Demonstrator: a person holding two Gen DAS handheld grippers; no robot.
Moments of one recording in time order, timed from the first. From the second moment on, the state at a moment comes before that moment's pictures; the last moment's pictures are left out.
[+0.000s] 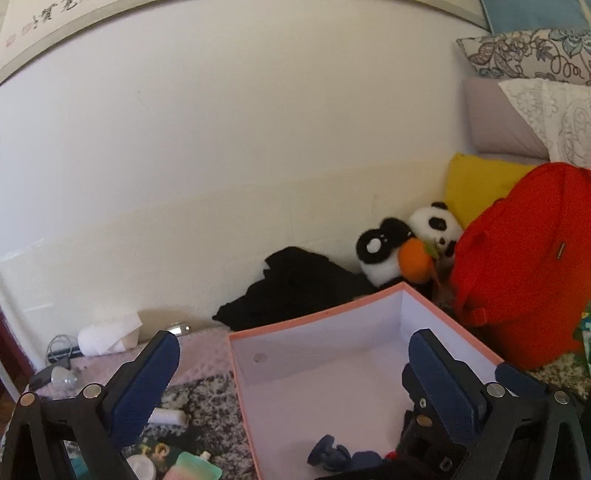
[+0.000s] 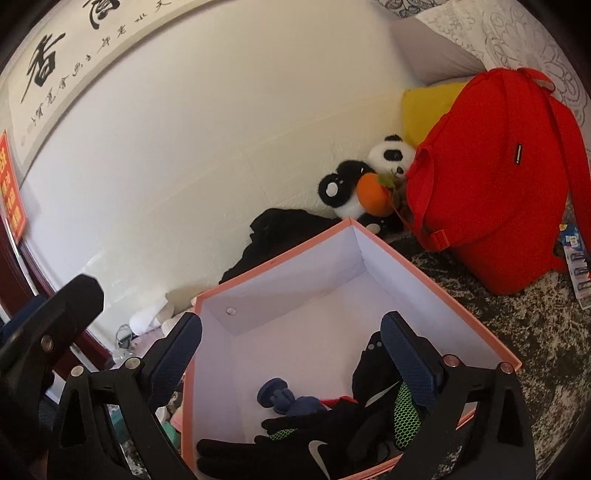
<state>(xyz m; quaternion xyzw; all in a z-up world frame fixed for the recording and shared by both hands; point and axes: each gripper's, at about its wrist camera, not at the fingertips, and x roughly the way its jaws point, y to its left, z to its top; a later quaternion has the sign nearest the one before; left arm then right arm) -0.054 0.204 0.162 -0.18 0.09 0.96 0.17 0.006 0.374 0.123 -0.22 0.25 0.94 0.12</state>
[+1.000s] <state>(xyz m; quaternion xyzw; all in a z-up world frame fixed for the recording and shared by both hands) -0.096 -0.135 -0.006 -0.33 -0.04 0.93 -0.17 -0.042 0.177 0.101 -0.25 0.11 0.96 -0.03</state>
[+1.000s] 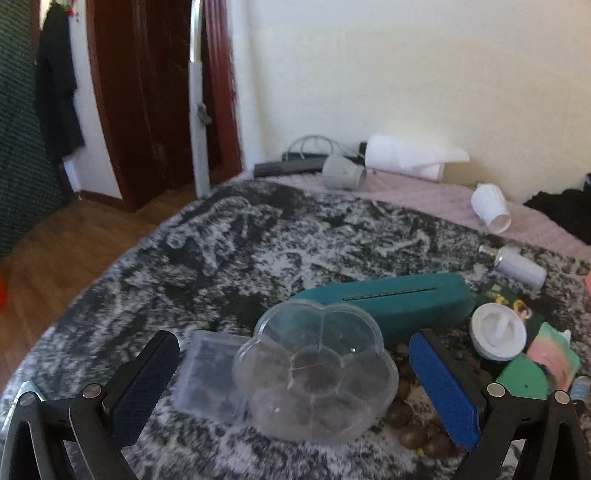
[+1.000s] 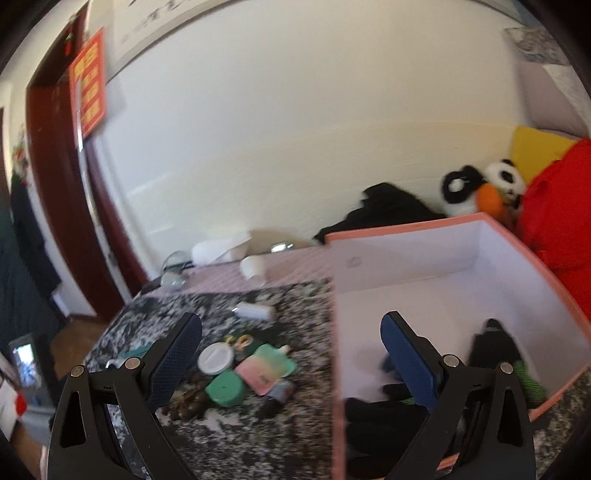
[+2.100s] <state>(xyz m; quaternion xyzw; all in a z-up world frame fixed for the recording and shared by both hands) -0.093 -0.194 -0.008 -0.32 -0.12 0.93 -0.12 -0.122 0.010 -0.012 -0.41 0.02 0.90 -0.17</state>
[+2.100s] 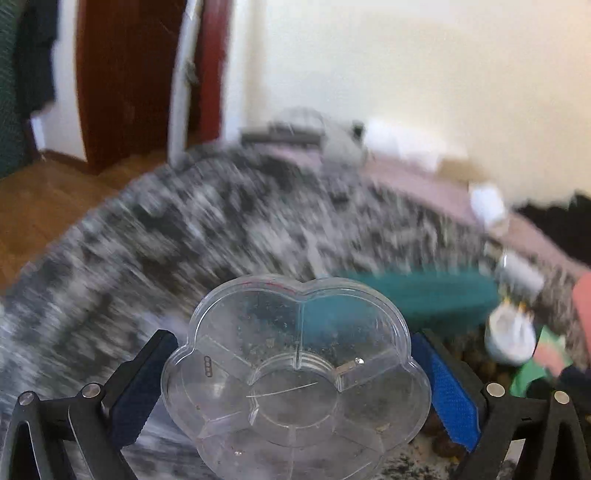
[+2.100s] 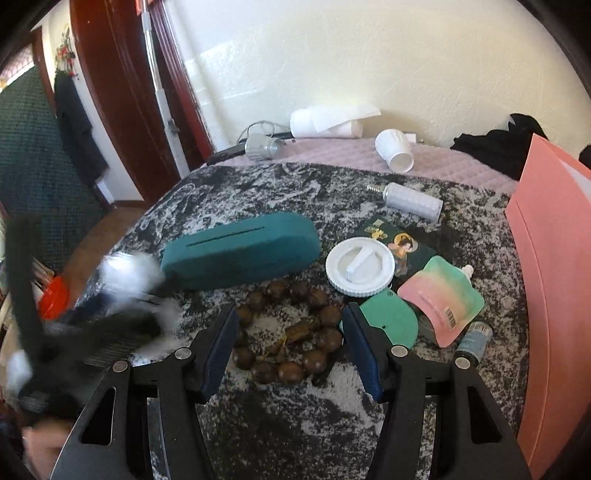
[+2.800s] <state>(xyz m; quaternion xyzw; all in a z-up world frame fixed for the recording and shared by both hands) -0.051 -0.205 0.030 -0.28 -0.11 0.95 -0.11 -0.114 -0.054 -0.070 -0.41 -0.12 0.89 -0.18</state>
